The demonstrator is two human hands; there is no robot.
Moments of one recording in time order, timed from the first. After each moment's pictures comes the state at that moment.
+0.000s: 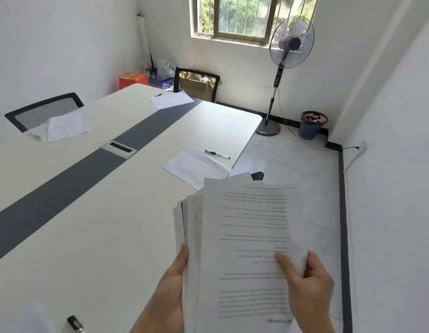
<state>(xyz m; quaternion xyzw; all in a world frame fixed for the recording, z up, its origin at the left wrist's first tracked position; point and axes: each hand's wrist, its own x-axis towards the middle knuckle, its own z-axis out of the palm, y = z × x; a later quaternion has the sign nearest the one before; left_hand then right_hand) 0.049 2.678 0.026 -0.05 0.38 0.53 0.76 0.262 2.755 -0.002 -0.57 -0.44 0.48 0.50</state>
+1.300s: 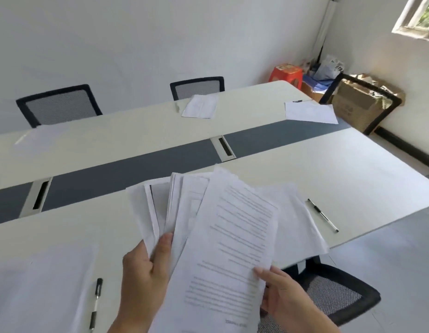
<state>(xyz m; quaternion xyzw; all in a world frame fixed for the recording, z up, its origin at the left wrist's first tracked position) -0.030 2.805 0.062 0.04 0.83 0.55 -0.07 0.067 3.022 -0.024 -0.35 -0.36 0.86 -0.10</state>
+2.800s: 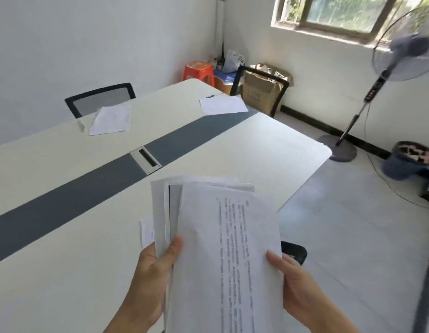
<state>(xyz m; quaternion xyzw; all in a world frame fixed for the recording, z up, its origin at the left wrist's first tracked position) -0.036 2.933 0.050 0.05 0.61 0.69 0.39 0.150 3.106 -0.007 -0.37 -0.36 0.85 0.07</state>
